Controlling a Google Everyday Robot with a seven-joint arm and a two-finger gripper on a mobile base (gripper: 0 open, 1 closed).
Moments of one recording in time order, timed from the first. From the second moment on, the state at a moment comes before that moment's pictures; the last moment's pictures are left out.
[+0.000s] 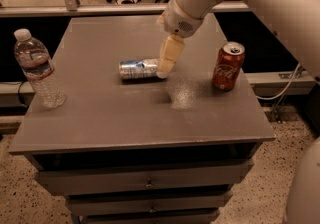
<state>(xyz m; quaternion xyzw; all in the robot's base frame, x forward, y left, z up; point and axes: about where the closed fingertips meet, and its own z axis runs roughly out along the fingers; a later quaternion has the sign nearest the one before) 0.633 -0.014 0.898 -0.69 0.67 0.10 0.25</state>
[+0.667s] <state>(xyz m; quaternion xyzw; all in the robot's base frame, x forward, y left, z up) 0.647 -0.140 0.963 -0.57 0.73 0.07 0.37</state>
